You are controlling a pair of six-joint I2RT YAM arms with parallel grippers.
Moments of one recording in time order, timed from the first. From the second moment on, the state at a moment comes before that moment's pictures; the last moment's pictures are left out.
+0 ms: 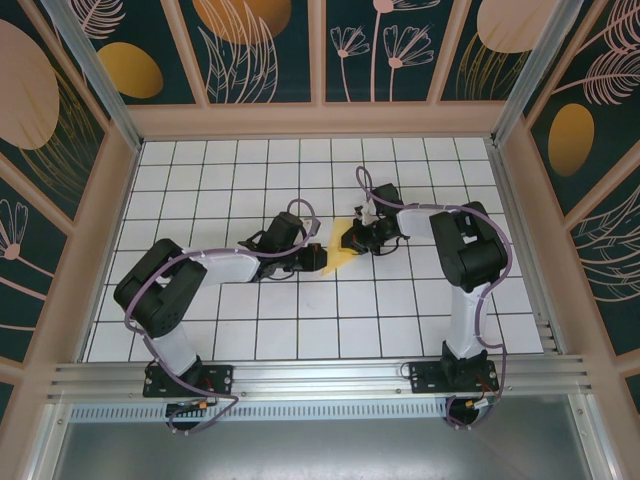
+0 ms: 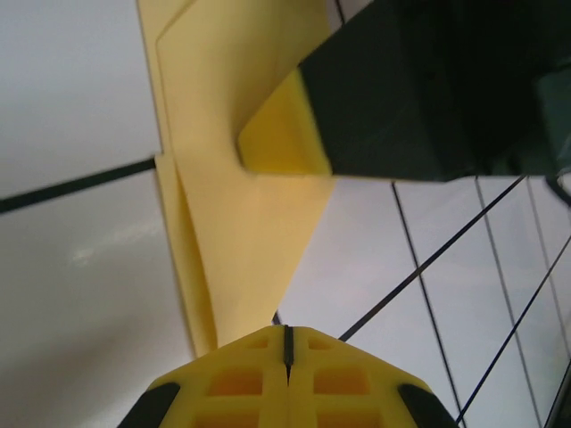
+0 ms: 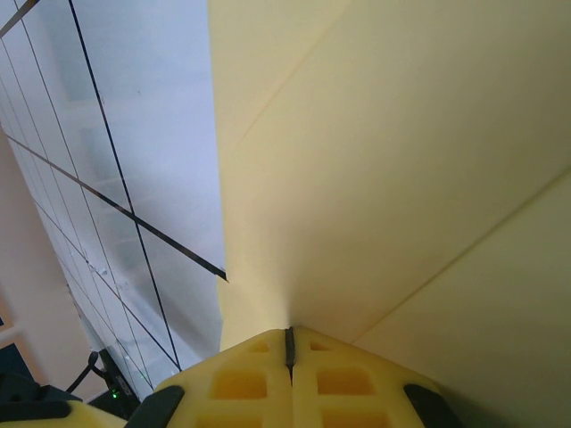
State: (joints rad) left arm -0.69 1.75 0.83 0.16 0.38 -0.66; right arm 0.39 2.01 1.11 -0.27 -0.74 0.57
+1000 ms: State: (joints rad) left arm -0.71 1.89 0.88 0.17 0.37 -0.72; right arm 0.44 1.90 1.01 -0.12 -0.68 0.54
